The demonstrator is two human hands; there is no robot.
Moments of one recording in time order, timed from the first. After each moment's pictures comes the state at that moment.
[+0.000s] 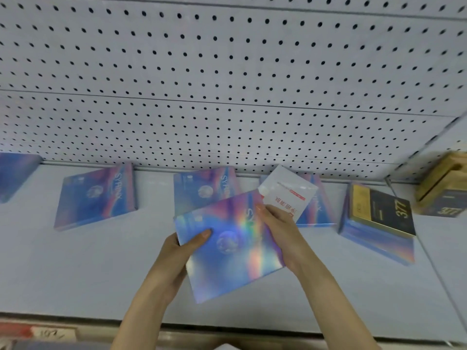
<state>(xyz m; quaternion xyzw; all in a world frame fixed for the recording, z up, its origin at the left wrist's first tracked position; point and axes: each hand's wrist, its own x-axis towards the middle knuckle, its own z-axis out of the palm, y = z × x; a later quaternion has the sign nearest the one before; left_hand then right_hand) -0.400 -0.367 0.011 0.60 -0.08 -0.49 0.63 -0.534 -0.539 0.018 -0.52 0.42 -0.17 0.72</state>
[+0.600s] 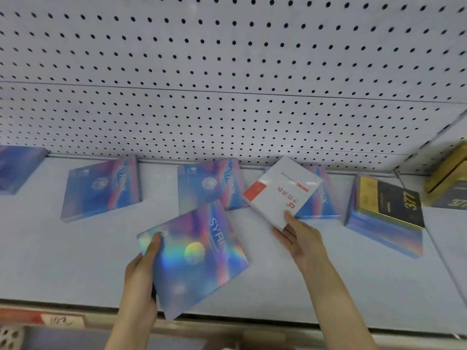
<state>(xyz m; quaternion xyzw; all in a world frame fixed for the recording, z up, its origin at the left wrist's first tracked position) -0.409 -0.318 0.007 0.62 0.11 -0.34 0.70 -0.564 -0.541 -0.015 -0.27 0.54 -0.28 0.75</state>
